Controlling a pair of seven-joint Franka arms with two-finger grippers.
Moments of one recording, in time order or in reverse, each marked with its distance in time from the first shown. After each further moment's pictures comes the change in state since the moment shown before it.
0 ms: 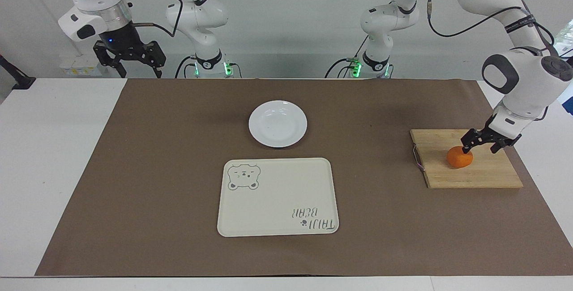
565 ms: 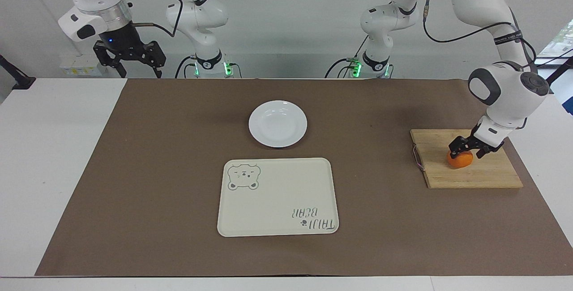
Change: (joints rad) left arm 0.002 0.040 0.000 -0.103 -0.011 0.137 0.000; right arm 0.000 0.000 0.000 0.000 0.000 0.000 0.000
